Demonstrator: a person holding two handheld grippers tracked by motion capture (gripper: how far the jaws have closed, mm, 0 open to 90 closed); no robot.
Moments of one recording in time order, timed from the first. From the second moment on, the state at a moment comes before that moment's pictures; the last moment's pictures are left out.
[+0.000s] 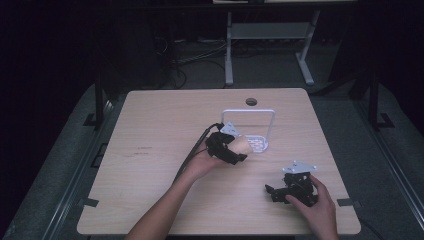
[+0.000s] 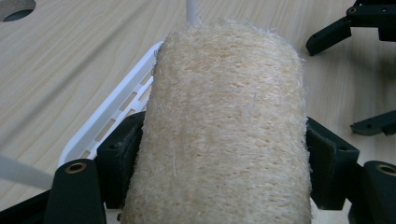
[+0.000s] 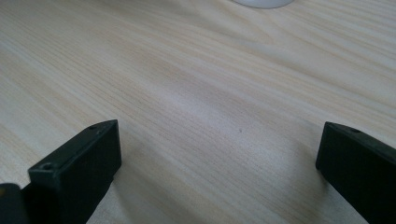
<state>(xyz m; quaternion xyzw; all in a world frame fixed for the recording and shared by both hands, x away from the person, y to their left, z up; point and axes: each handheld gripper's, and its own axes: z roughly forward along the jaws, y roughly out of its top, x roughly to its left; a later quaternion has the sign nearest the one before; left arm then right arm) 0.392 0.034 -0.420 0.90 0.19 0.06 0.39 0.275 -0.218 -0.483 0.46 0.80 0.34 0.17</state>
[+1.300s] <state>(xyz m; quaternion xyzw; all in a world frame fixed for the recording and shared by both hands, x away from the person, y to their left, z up) 0.424 -0.020 -0.446 0.90 0.21 0.09 0.37 0.275 -0.218 -0.483 0.46 0.80 0.34 0.17</state>
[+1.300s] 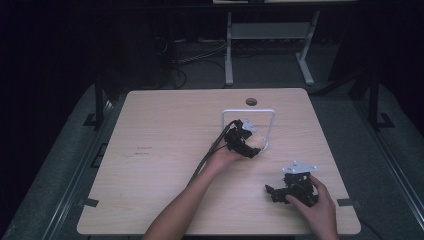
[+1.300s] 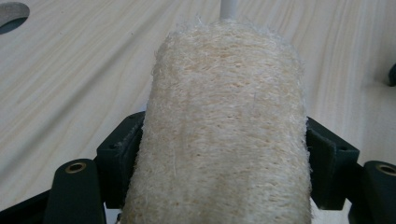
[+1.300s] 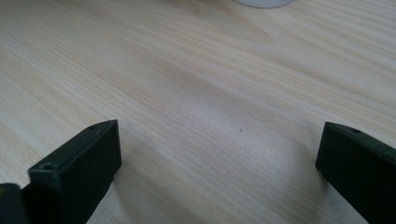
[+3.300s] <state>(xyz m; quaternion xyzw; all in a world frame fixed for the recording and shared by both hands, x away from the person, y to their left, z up) 0.423 -0.019 -0.433 0.89 0.22 0.13 0.37 0.275 -0.218 -0.483 0.46 0.80 0.34 0.17</state>
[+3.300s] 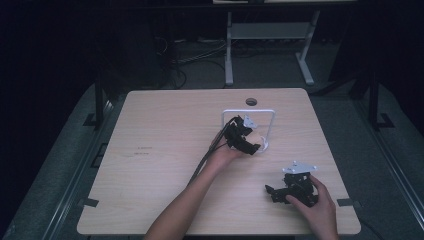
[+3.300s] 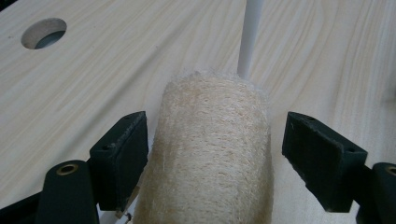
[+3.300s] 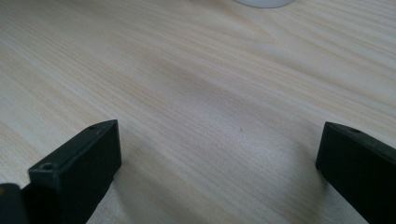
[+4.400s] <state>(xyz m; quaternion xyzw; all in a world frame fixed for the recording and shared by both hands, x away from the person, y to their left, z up) 0.393 0.019 -0.407 0.88 0.22 0.11 0.41 0.275 -0.218 -0.483 0.46 0.80 0.34 0.17</state>
